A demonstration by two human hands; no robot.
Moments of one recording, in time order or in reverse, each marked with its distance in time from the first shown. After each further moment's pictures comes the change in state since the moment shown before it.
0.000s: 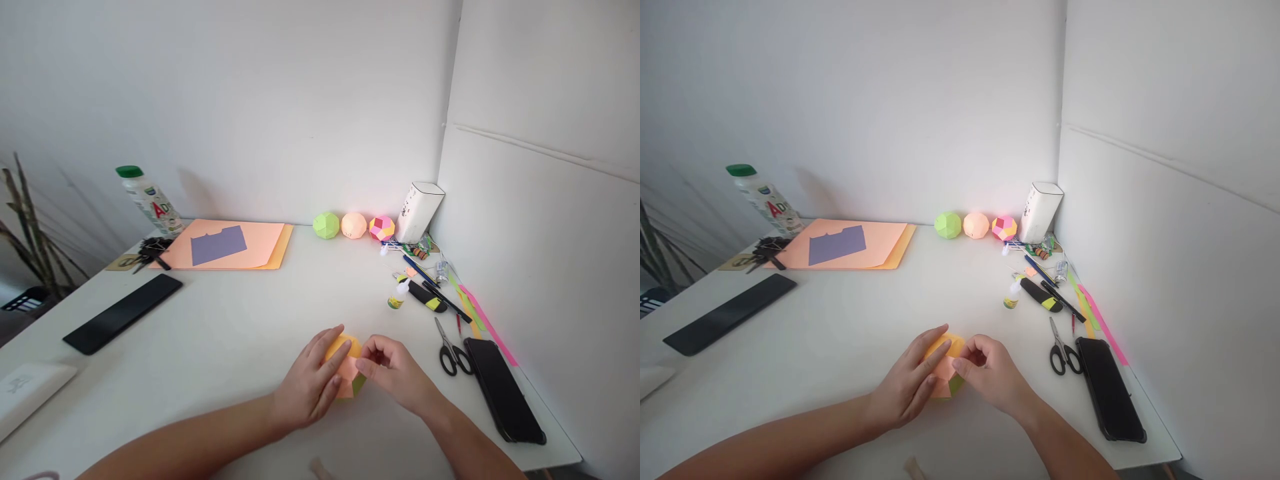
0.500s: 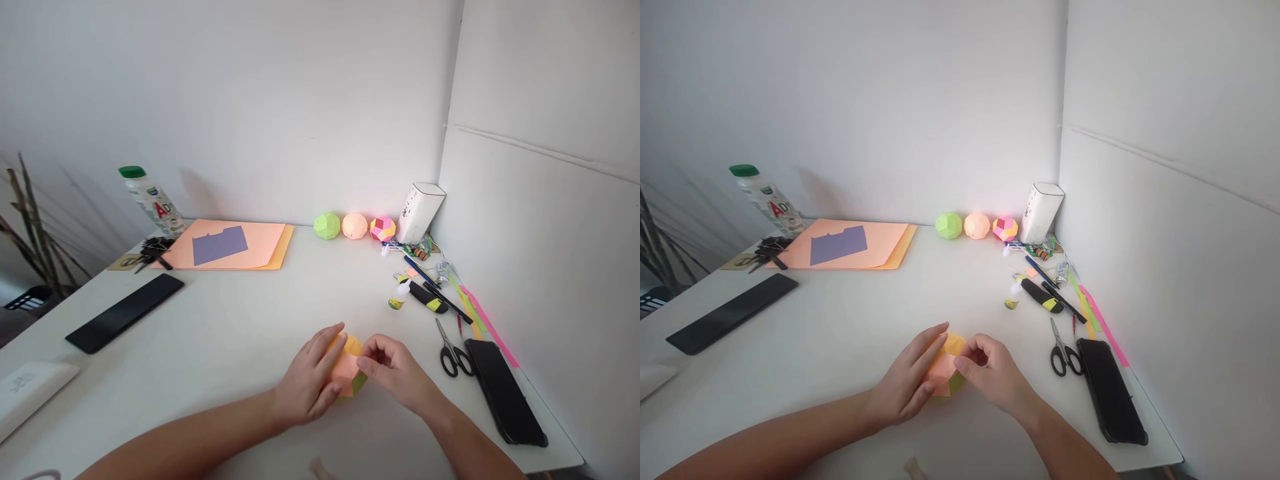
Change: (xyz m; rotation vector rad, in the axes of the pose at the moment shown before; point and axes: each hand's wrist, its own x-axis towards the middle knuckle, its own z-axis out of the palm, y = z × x) left_hand 0.000 -0.007 0.002 -0.050 0.011 0.007; right_hand 0.002 0.004 -0.001 0.011 -0.004 -0.025
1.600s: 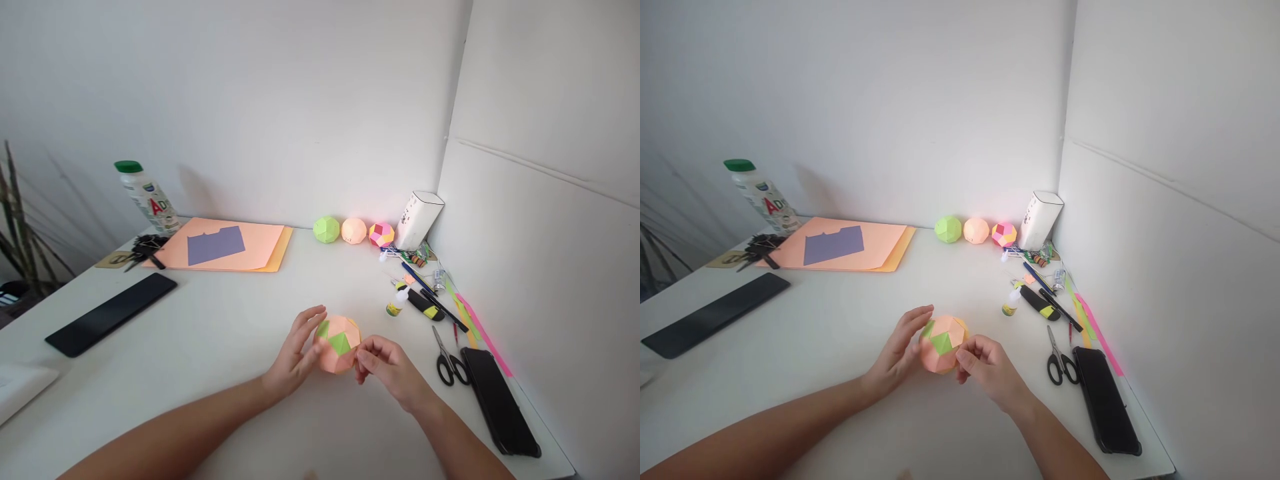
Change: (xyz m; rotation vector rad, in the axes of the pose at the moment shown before) left_hand 0.005 -0.030 -0.004 -0.447 0.184 -0.375; right_hand 0.014 0.011 -0.002 0.269 -0.057 -0.022
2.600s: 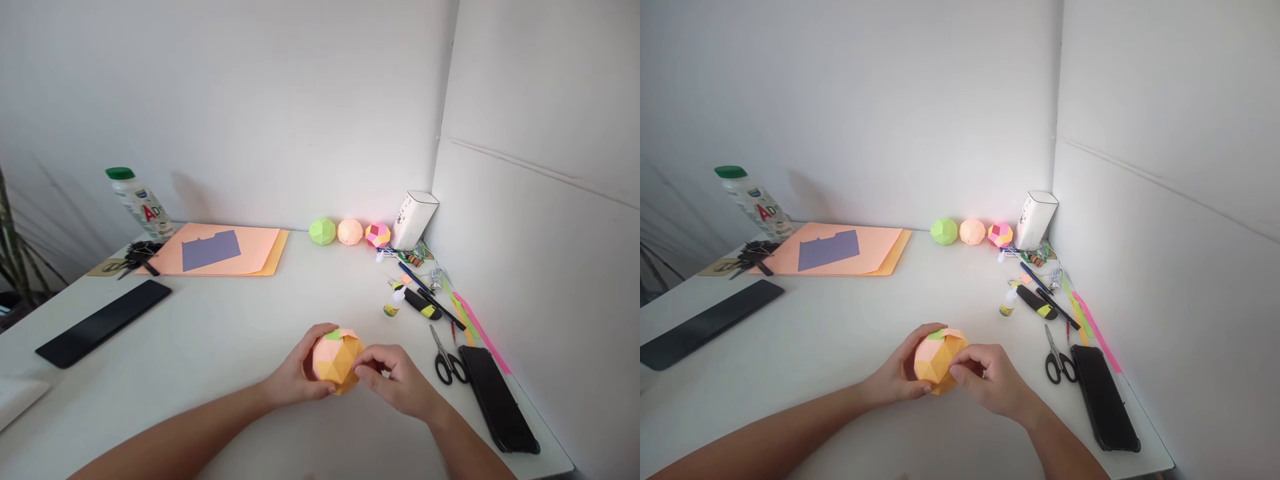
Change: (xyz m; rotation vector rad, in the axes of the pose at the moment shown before) left_hand 0.003 0.014 0.010 -0.663 -0.293 -0.232; right_hand -0.012 -0.017 -0.005 -0.413 -0.026 -0.147
